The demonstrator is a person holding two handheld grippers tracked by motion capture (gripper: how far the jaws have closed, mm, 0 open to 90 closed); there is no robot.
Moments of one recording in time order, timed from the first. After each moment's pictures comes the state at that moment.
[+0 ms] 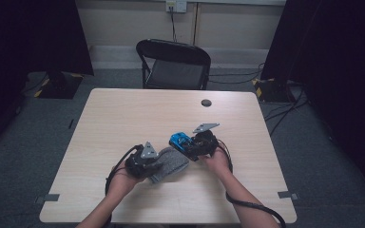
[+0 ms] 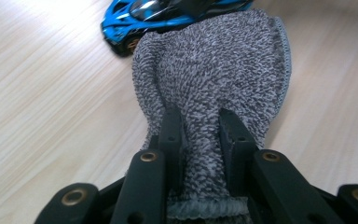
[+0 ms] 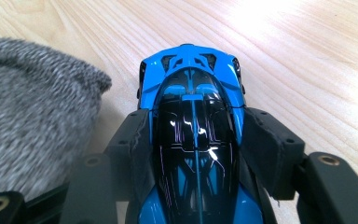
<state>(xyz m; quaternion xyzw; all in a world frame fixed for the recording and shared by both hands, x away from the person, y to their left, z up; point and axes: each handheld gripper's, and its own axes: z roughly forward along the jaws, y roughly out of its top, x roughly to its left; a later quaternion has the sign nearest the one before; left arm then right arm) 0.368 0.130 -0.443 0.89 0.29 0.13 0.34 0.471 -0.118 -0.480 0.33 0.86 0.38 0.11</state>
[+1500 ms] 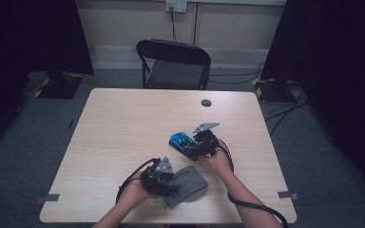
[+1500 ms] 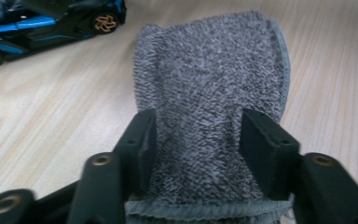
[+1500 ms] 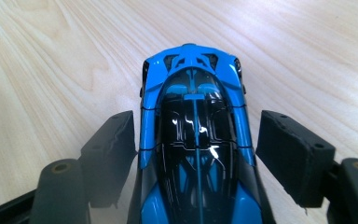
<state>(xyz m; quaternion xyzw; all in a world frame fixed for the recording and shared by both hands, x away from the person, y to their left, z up) 0.344 0.093 -0.457 0.91 0.23 0.04 0.35 0.471 -0.119 -0.476 0.32 0.86 0.38 0.11</state>
